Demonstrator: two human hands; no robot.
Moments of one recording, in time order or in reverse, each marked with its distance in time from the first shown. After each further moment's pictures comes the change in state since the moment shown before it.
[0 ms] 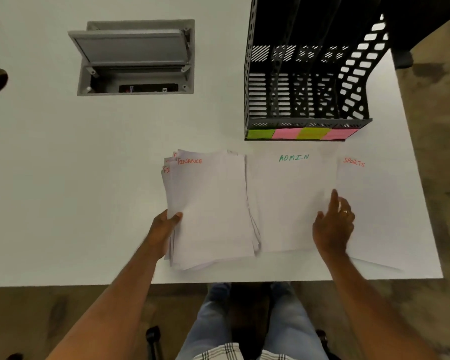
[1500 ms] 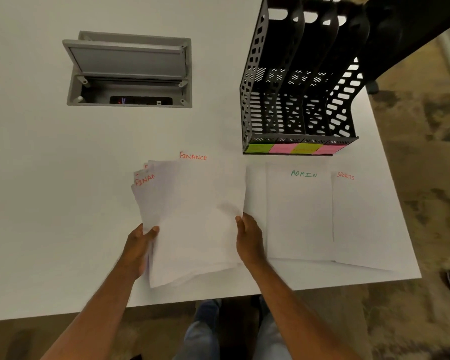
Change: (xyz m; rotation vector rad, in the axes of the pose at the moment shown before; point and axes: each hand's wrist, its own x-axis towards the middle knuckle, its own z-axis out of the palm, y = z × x) left_hand 0.010 0.006 -0.060 -0.148 0.028 0.005; right_hand -0.101 -0.180 0.041 0.647 -0.296 -0.044
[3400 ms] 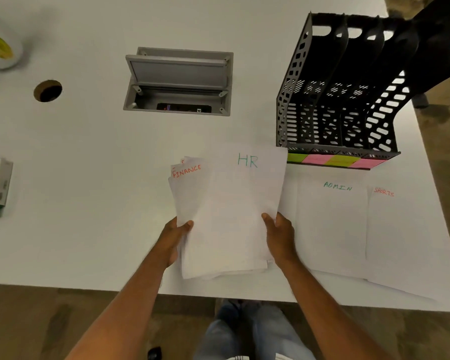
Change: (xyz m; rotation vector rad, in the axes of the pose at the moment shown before) left_hand -0.025 0.029 0.004 -0.057 -0.101 -0.030; right_hand 0.012 -0.029 -0.011 0.177 -0.035 0.009
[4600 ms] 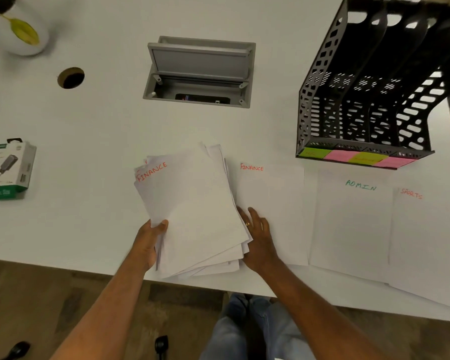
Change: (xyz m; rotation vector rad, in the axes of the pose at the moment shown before) left_hand -0.026 -0.005 -0.086 -0.088 0.269 0.050; right_hand -0.028 0.037 0.073 -0.768 -0.400 -0.666
